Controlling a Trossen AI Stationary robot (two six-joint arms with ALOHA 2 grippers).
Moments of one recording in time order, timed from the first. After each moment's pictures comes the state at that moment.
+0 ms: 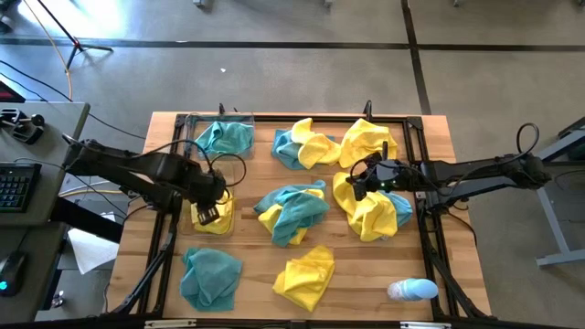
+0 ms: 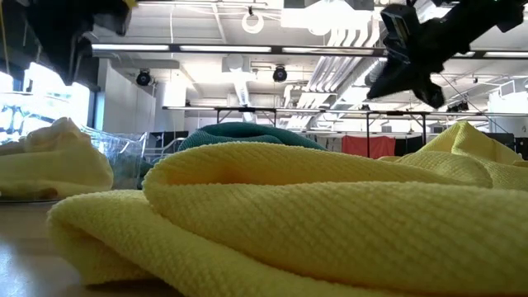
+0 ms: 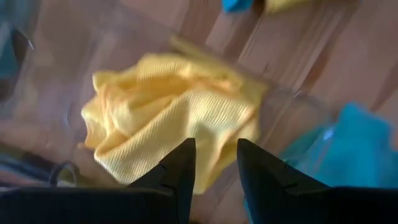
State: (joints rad) left arm -0.18 1.12 1.04 -1.30 -0.08 -0.64; right arm 0.01 0.95 0.61 -0.26 0.26 0.85
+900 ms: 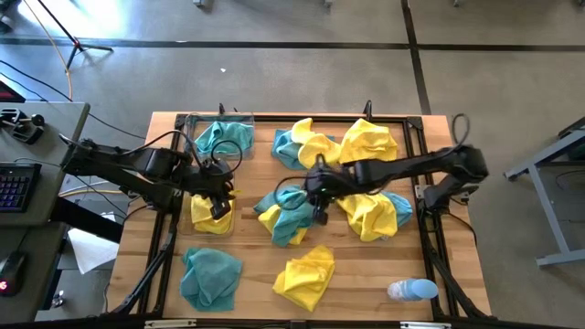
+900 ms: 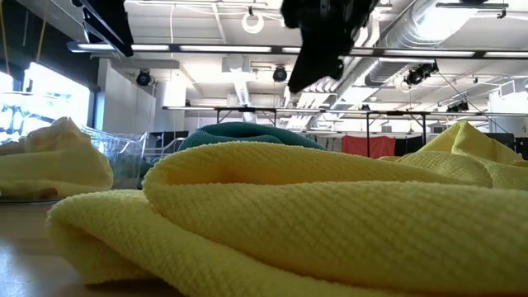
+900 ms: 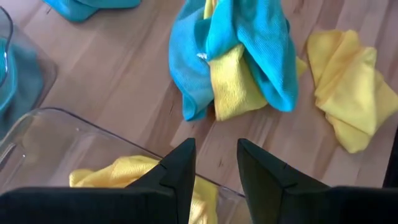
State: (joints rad) left arm -0.18 1.08 1.08 -1.04 -0.20 -0.63; right arm 0.08 1.68 1.33 -0.62 0.04 0.27
